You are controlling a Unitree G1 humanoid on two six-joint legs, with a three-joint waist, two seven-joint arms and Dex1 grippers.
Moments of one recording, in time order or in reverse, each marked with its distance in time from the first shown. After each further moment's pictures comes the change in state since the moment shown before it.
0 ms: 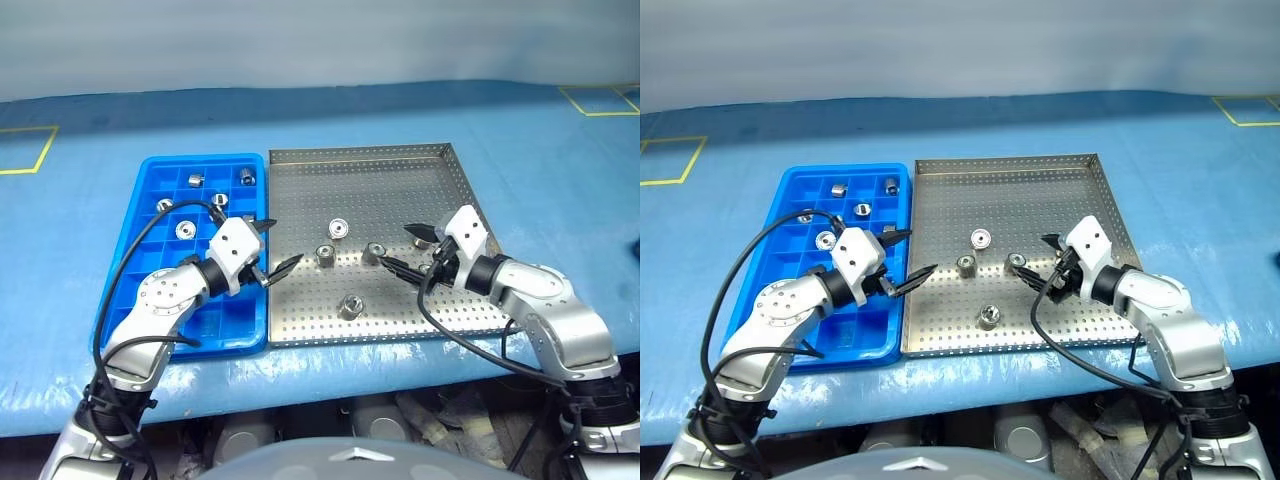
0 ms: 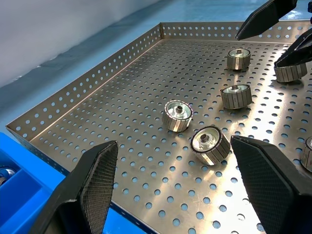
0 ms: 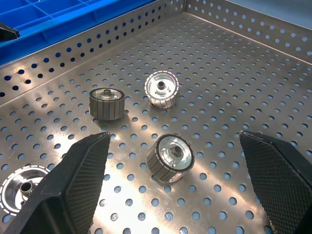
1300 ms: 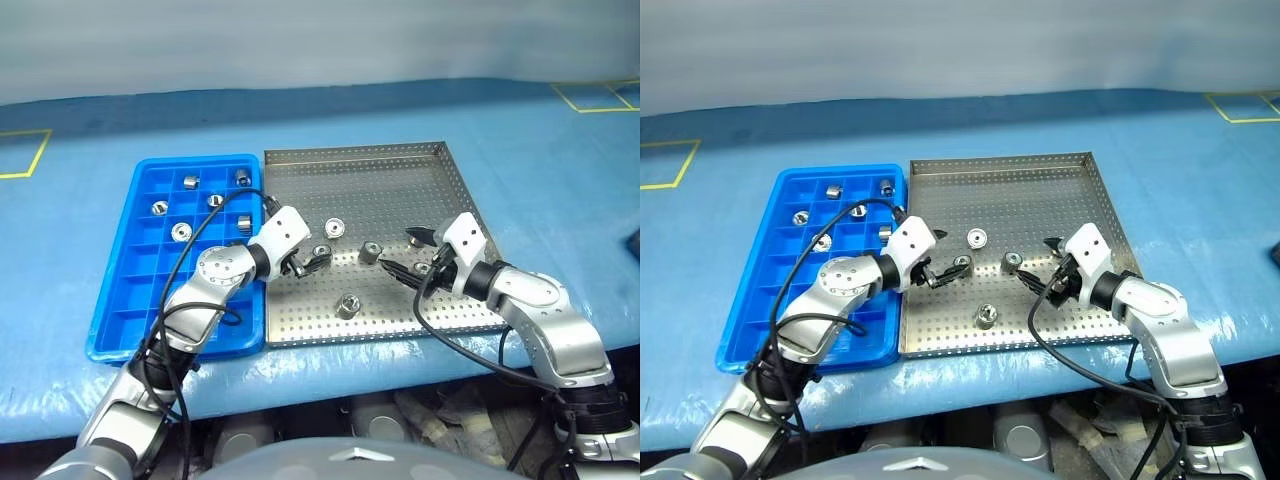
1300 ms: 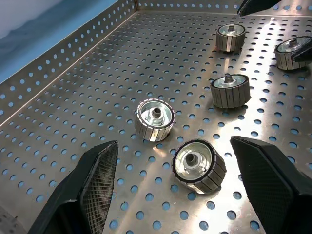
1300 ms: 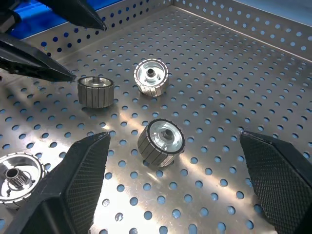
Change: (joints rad) left arm -0.268 -0.125 -0.219 0.201 0.145 0.220 0.033; right arm 0.040 0.031 -0.005 0.009 -0.056 -0.060 -0.019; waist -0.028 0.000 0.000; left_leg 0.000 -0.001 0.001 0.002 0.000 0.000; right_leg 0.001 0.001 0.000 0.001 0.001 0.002
